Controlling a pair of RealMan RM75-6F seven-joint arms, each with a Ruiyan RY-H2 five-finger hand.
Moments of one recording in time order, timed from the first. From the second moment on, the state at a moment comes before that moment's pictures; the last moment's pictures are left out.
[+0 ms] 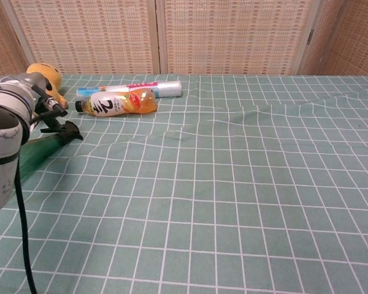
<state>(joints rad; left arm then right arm) -0.82 -1.86 -0.61 -1.39 0.38 1.53 1.13 0.15 -1.08 0.00 -1.62 -1.53 1.34 -0.09</state>
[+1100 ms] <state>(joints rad) -0.86 -1.89 -0.59 -1.21 0.29 1.47 1.11 0.15 -1.07 0.00 -1.63 -1.53 1.34 -0.07</state>
